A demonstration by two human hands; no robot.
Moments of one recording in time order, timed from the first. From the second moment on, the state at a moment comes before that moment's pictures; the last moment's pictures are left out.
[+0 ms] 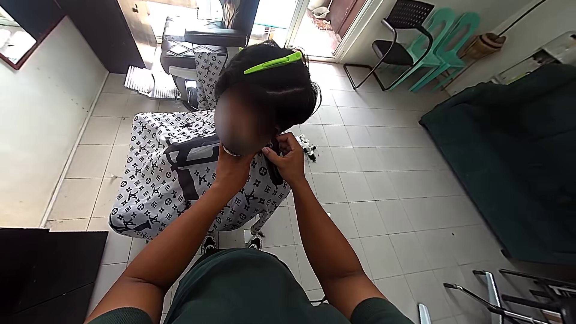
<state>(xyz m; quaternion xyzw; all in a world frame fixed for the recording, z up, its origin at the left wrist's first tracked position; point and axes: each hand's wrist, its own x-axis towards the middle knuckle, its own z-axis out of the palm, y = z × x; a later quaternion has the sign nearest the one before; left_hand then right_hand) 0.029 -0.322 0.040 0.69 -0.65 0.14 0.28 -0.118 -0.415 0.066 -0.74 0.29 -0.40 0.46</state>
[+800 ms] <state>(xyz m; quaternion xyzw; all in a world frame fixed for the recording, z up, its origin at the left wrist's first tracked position) 0.029 -0.324 0.041 0.70 -0.65 0.13 0.26 -0.120 -0.416 0.068 -0.76 0.29 -0.38 0.44</state>
